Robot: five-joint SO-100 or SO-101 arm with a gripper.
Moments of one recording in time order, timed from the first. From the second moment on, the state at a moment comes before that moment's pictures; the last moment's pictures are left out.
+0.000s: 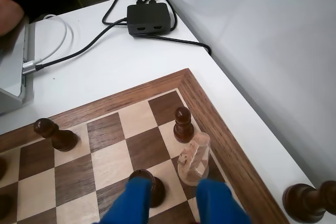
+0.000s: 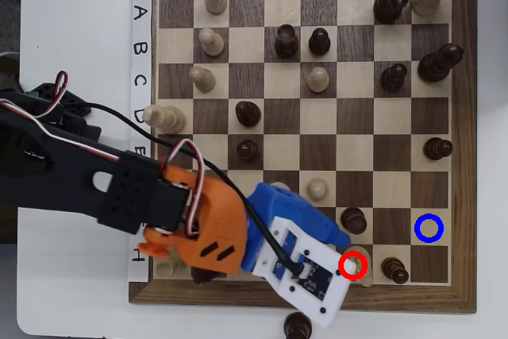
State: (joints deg) arm 17.8 92.6 106.9 17.5 100.5
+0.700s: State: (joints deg) arm 18.4 78.7 103.9 13.4 100.5
